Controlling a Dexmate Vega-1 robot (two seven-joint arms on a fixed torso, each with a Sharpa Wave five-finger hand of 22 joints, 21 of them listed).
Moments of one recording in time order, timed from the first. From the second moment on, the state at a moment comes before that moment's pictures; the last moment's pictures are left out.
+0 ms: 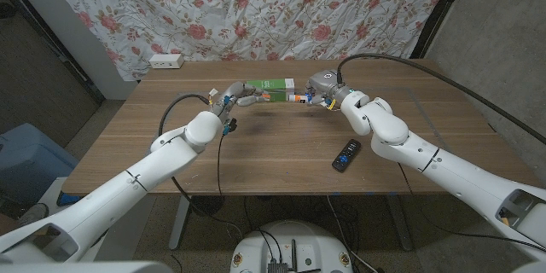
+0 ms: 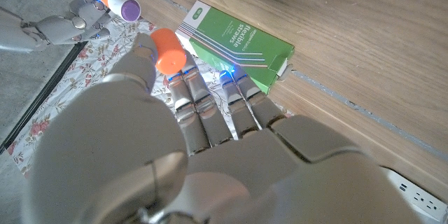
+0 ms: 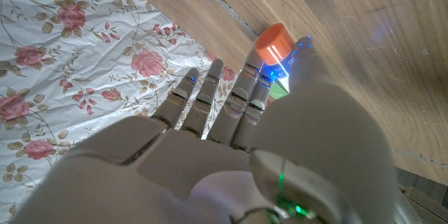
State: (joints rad) left arm 0.87 0.76 0.53 -1.89 -0.10 0.26 0.25; left_hand 0.95 -0.01 0.39 -0.17 0.18 1.00 -0.07 0.18 0.18 1.02 -0.20 0.18 0.17 0.51 -0.05 0.18 0.16 0.45 -0.04 0.20 0.17; right arm -0.65 -0.71 -0.79 -1.87 -1.01 -0.34 0.23; right_hand 1.06 0.04 0.23 -0.16 0.18 0.96 -0.15 0.44 0.20 1.11 -0.22 0.21 0.23 0.45 -0.04 0.49 0.26 0.37 0.02 0.19 0.16
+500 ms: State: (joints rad) left arm 0.84 0.81 0.56 -1.93 0.00 0.36 0.22; left_hand 0.95 -0.01 0.38 -0.17 0.18 1.00 -0.07 0.18 0.18 1.01 -0.21 0.18 0.17 0.50 -0.05 0.17 0.16 0.44 -0.05 0.20 0.17; right arm -0.64 -0.72 -0.79 -1.85 -0.97 -0.33 0.24; right_hand 1.06 0.04 0.23 -0.16 0.19 0.96 -0.15 0.44 0.20 1.10 -0.22 0.21 0.23 0.45 -0.04 0.49 0.26 0.37 0.02 0.19 0.16
